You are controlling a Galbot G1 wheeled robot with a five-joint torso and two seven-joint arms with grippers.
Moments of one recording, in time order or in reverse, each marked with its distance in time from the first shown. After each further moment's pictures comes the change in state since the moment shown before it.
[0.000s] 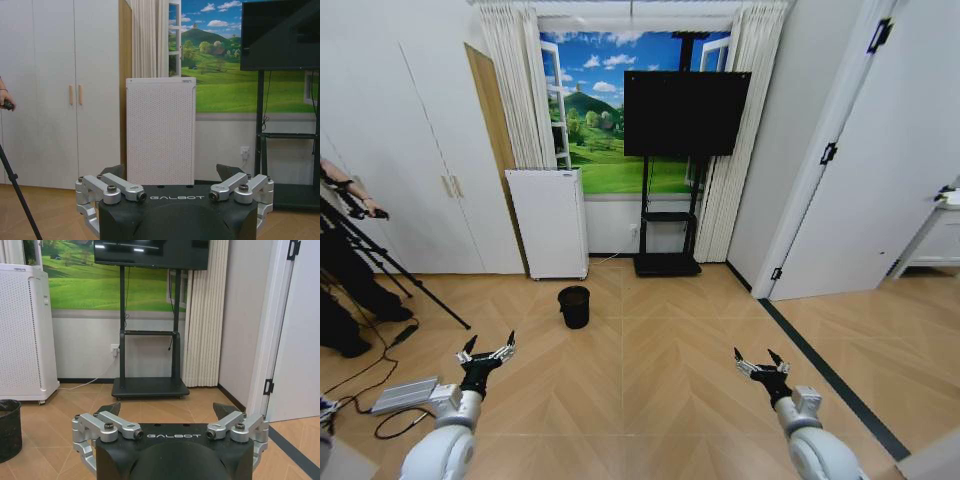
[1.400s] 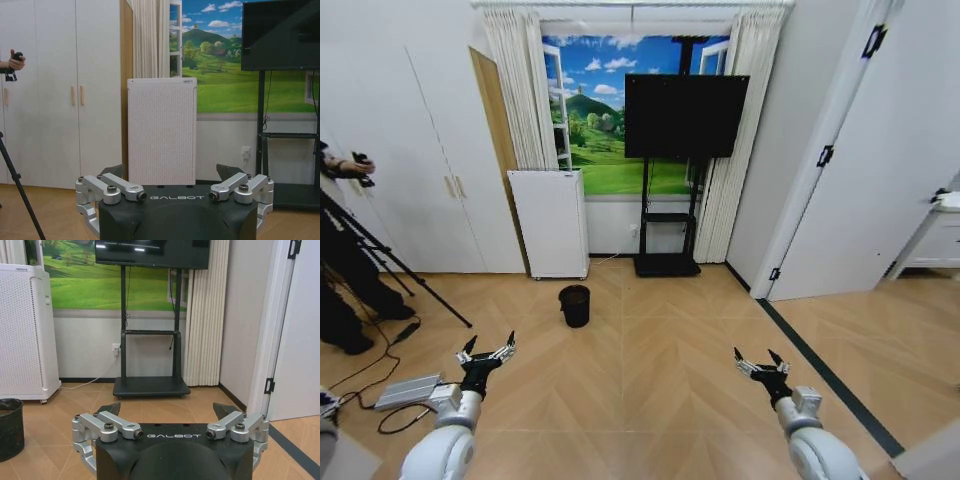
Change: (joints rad) left arm 0.000 0.000 0.000 0.000 0.000 0.000 -0.001; right arm 0.000 0.000 0.000 0.000 0.000 0.000 0.000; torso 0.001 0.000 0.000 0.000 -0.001
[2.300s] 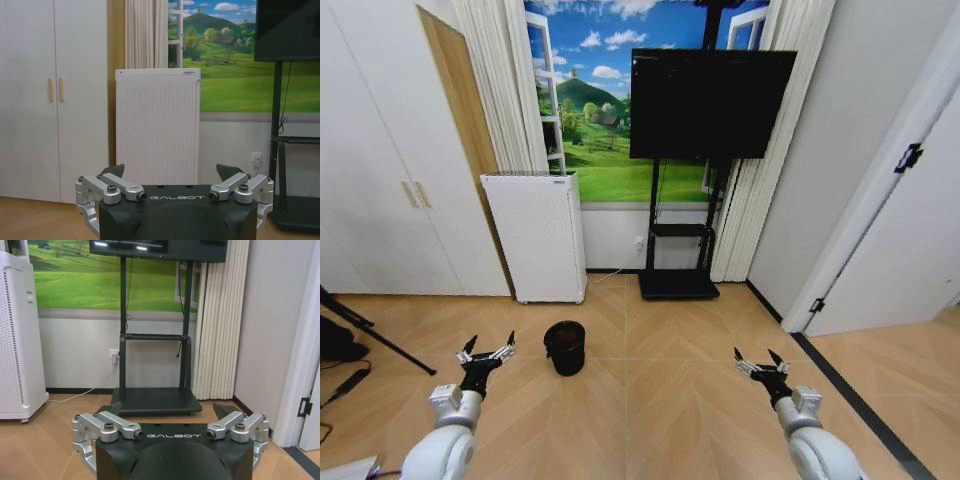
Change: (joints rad) left arm 0.000 0.000 0.000 0.000 0.000 0.000 0.001; right arm 0.000 0.000 0.000 0.000 0.000 0.000 0.000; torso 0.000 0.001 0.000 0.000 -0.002
